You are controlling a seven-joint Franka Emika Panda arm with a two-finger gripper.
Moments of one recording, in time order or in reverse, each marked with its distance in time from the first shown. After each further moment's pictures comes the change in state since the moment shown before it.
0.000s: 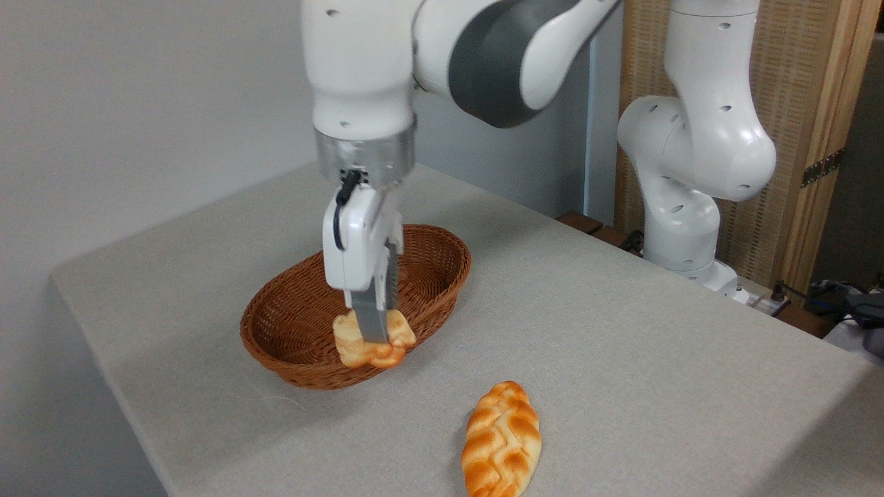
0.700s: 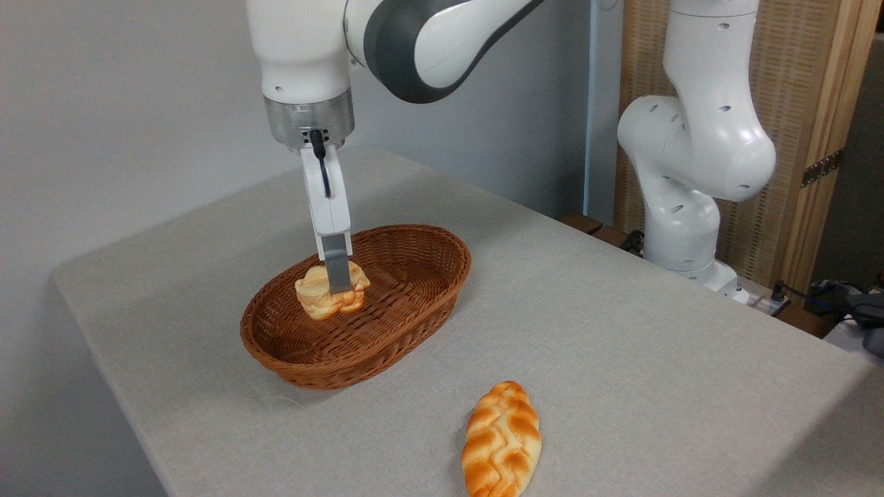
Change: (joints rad) arm -0.007 0.008 -0.205 0.007 -0.001 0.000 -0.609
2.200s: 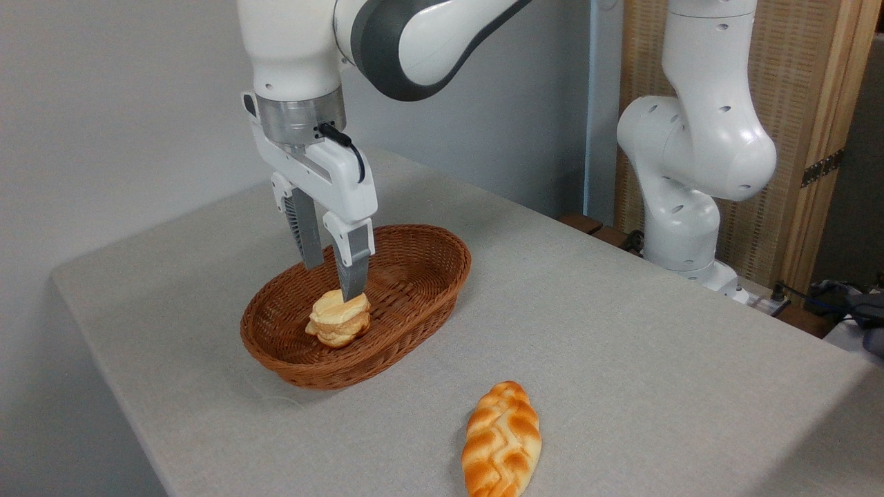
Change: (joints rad) arm 0.018 0.015 -0.024 0.021 0.034 0.003 -0.450
